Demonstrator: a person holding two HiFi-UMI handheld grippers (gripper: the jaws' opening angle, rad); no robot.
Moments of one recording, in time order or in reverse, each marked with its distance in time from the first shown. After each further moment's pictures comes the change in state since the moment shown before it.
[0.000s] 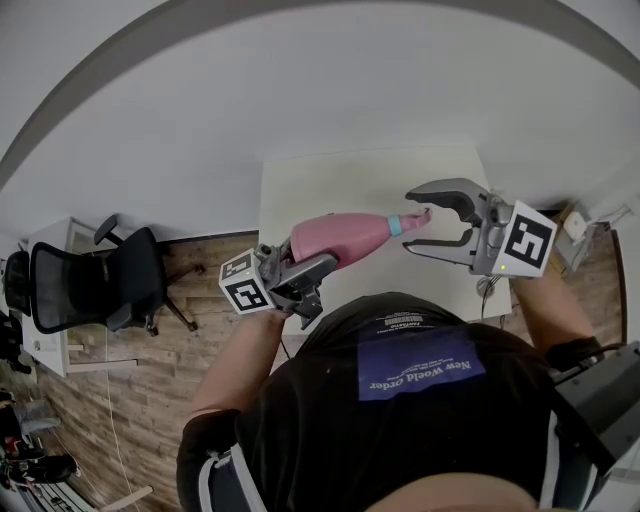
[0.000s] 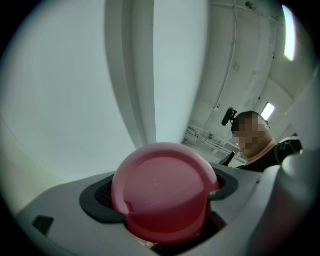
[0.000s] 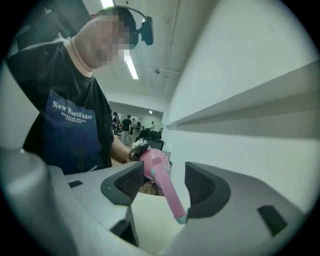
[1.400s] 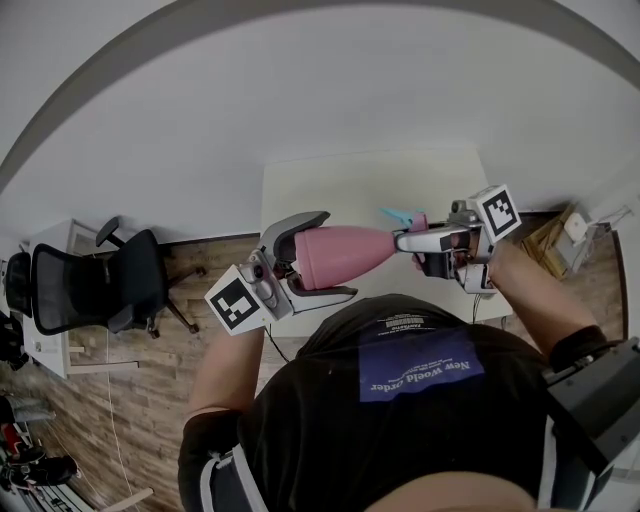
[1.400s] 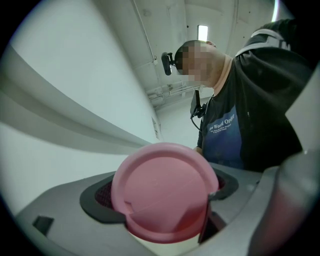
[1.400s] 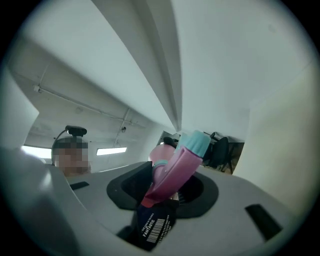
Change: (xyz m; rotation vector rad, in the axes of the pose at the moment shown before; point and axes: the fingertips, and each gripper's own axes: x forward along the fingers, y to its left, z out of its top) left arm 0.010 -0.048 -0.020 0.891 0.381 -0.063; right arm 0.018 0.007 -0.042 1.268 -0.182 0.416
